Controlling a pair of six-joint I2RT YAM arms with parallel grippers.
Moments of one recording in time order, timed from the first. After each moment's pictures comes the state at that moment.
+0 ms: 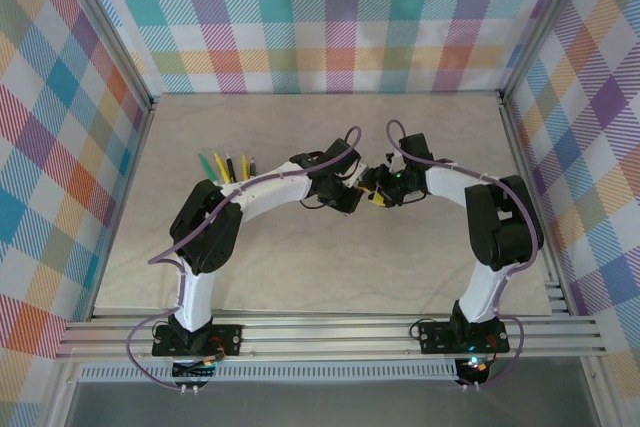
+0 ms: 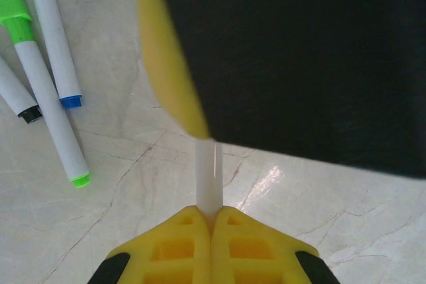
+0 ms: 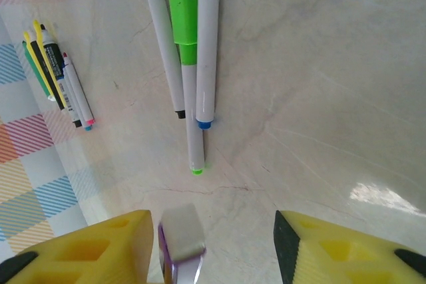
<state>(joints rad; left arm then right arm) -0.78 1.99 1.53 -0.63 0.19 -0.24 0.29 1.81 1.06 -0.29 -0.65 0.77</state>
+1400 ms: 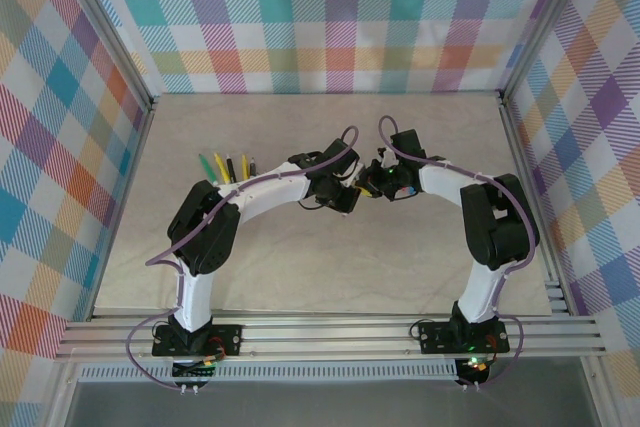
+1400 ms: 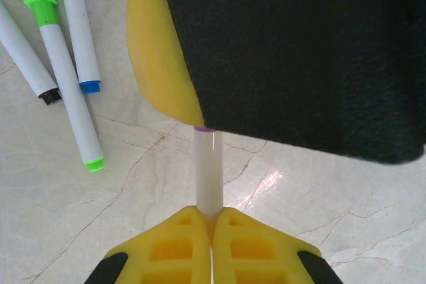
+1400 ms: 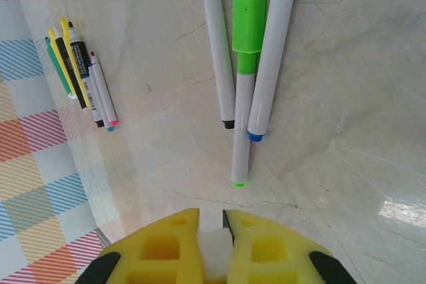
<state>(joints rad) -0.78 1.98 1.52 -0.64 0.16 -0.29 0.34 1.82 1.10 -0.25 -0.65 0.80</state>
